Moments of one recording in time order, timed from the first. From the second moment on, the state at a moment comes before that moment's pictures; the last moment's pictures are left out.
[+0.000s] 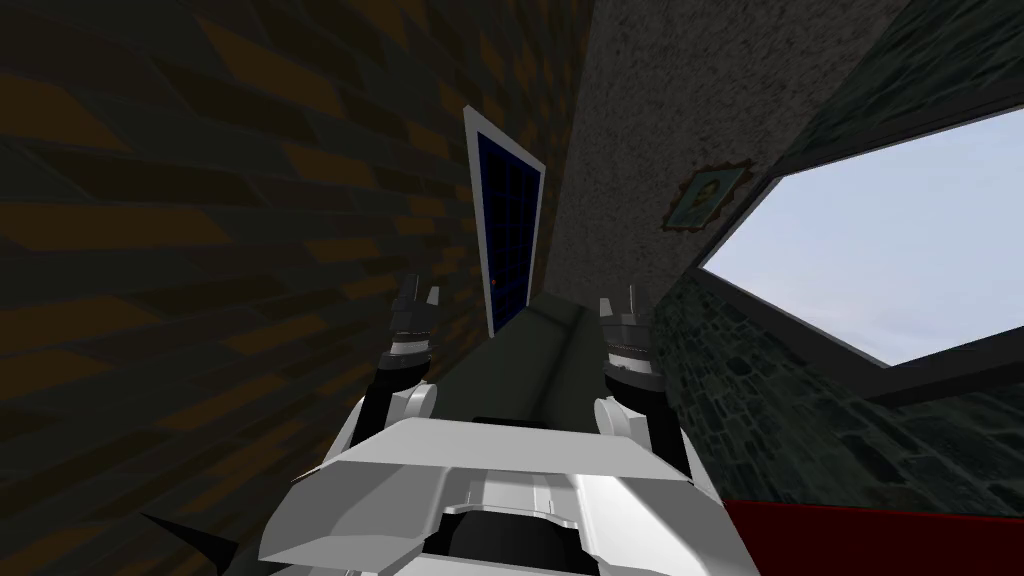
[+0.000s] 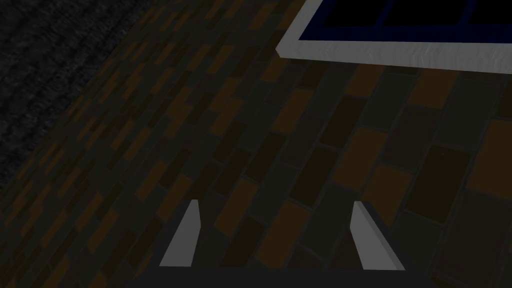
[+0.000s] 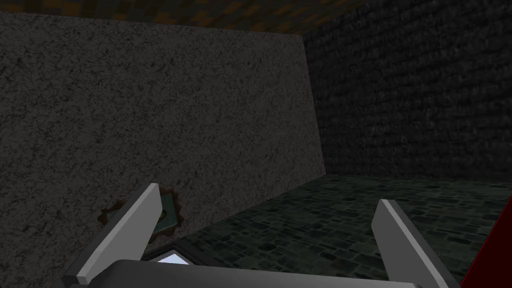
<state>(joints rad) 0.49 0.00 0.05 -2.36 0.04 -0.42 0.04</state>
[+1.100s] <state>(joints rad) 0.42 -0.05 0.03 -2.15 0.09 -0.48 0.18</state>
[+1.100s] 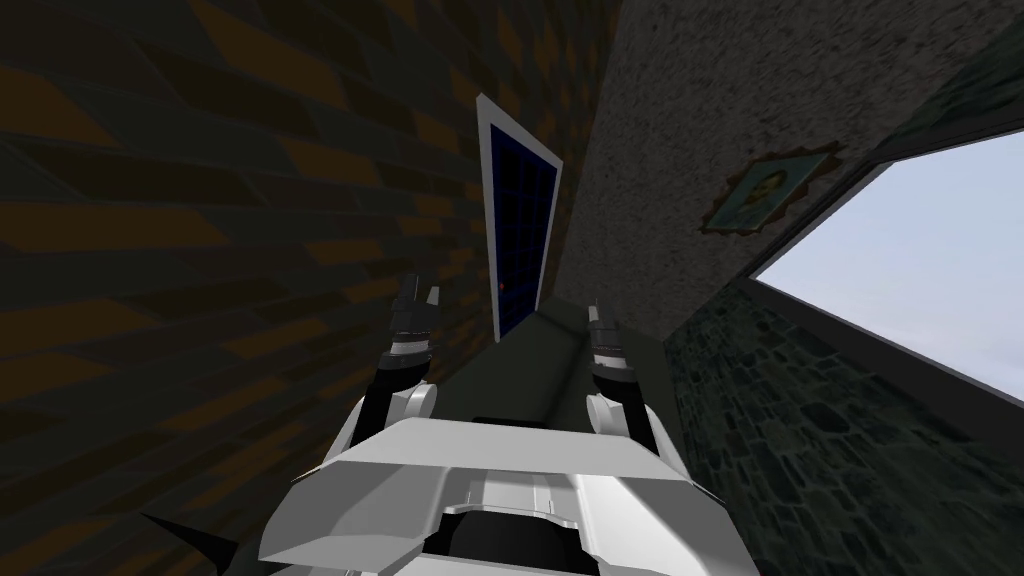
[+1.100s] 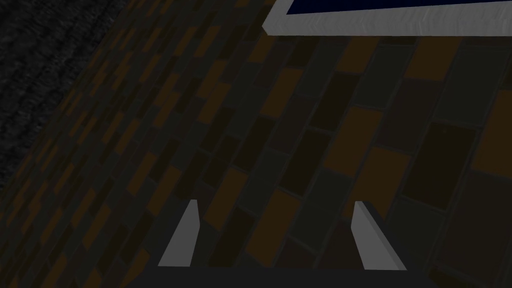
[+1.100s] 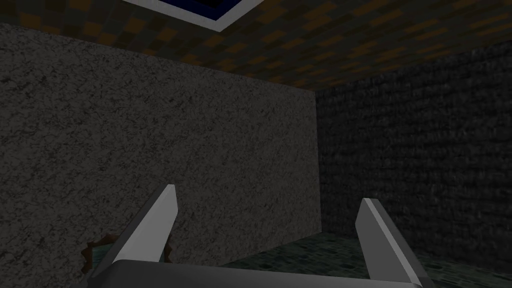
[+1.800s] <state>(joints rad) 0.37 -0.07 0.03 -1.99 0.13 -0.53 0.28</state>
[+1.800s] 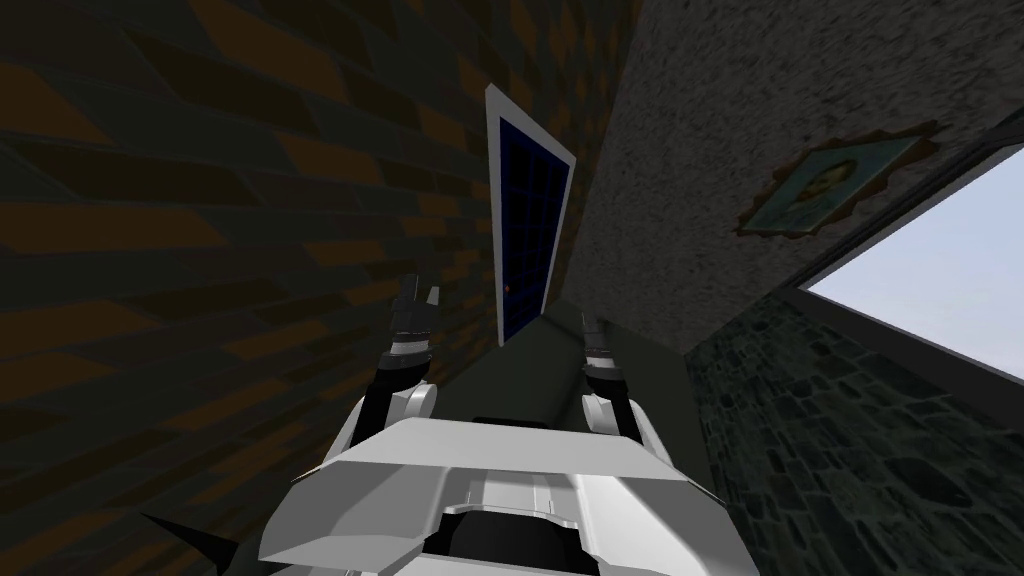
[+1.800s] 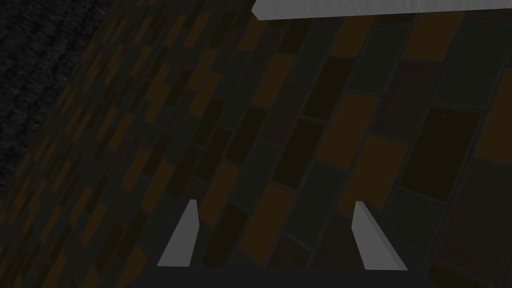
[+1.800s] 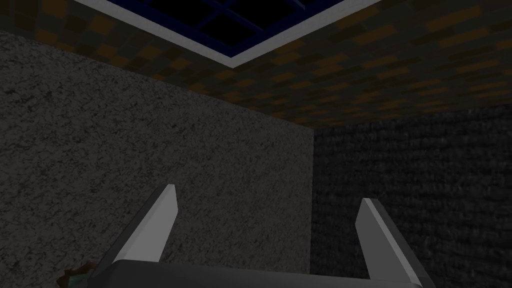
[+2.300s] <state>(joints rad) 0.32 -0.08 0.02 -1.86 0.16 -0.57 0.36</state>
